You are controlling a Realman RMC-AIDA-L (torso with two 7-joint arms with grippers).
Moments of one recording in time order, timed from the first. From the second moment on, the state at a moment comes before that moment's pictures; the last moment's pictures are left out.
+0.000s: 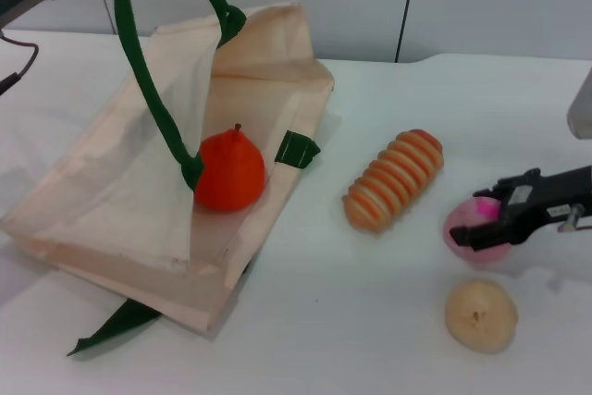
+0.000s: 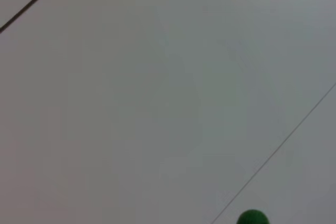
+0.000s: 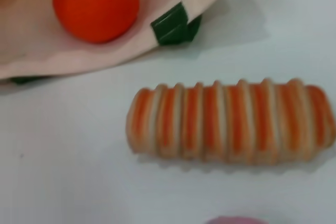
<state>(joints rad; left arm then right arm) -0.62 -1.89 0.40 0.36 -1.58 -1.47 1.33 0.90 2.02 -0.27 -0.43 -2.89 -1.26 1.50</state>
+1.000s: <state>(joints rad) -0.61 -1.88 0.40 0.36 -1.58 -1.47 1.32 0.89 2.03 -0.27 -0.53 -2.89 -1.40 1.49</state>
